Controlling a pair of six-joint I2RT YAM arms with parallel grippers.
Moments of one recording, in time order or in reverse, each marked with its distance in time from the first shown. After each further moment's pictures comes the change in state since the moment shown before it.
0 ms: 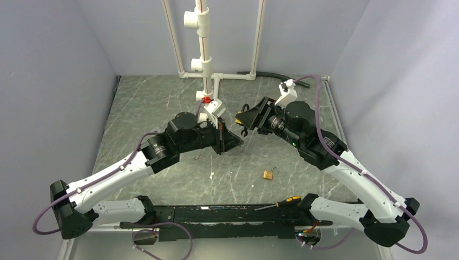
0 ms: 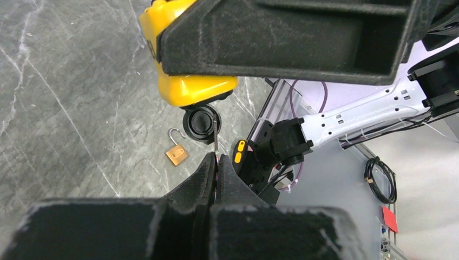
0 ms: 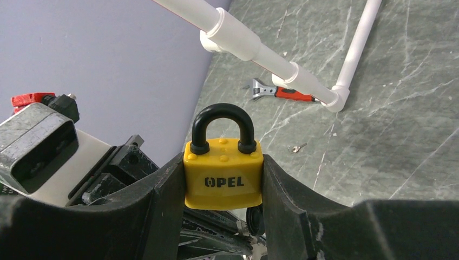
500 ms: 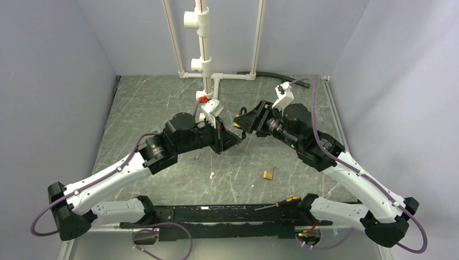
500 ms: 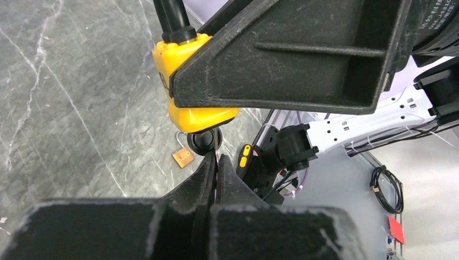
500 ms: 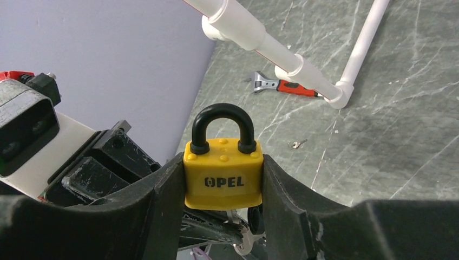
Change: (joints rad) left arm 0.000 -0.016 0.000 -0.010 -0.041 0.000; right arm 0.011 -0.009 -0.046 0.038 -0.031 -0.033
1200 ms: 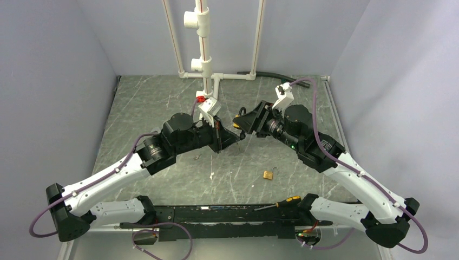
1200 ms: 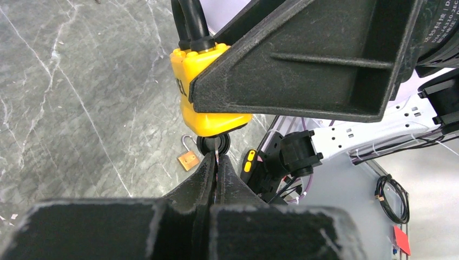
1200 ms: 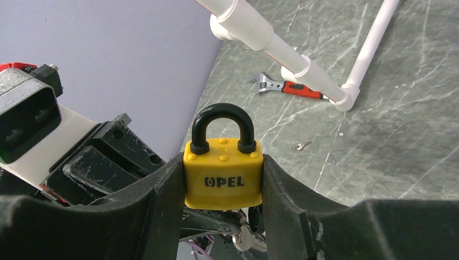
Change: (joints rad) left arm -0.001 -0.019 0.000 -0.010 -0.044 0.000; right arm 0.008 -0.011 -0.015 0.025 -0.006 -0.007
